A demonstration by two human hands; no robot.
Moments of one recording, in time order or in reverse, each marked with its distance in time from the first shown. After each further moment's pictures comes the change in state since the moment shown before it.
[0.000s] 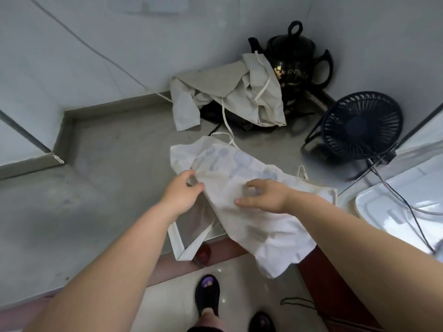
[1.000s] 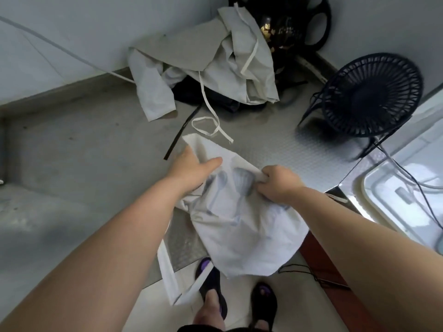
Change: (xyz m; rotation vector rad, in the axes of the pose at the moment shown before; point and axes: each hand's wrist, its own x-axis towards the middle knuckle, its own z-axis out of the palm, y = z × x) left_hand 0.080 0.037 0.023 0.220 -0.176 0.024; right_hand 0.069 0.034 0.005 -0.089 0.268 0.200
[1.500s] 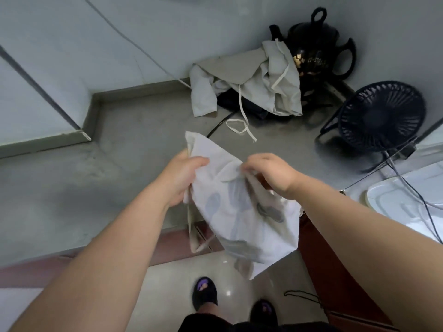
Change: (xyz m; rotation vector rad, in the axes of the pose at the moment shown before) left_hand -0.157 -0.009 -0.027 -0.814 0.057 -0.039; right_hand -0.102 -0.043 -0.028 0.771 -0.273 -0.381
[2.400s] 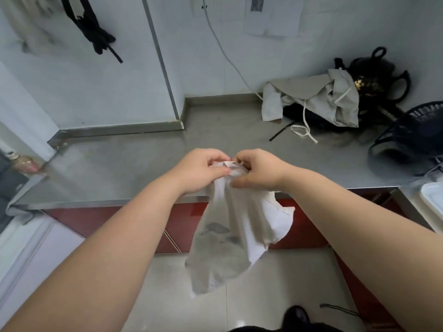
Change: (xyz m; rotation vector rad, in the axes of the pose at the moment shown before) left_hand -0.189 -0.021 -0.168 0.641 0.048 0.407; right_hand -0.103 -0.077 0.217 -0.720 -0.125 -0.419
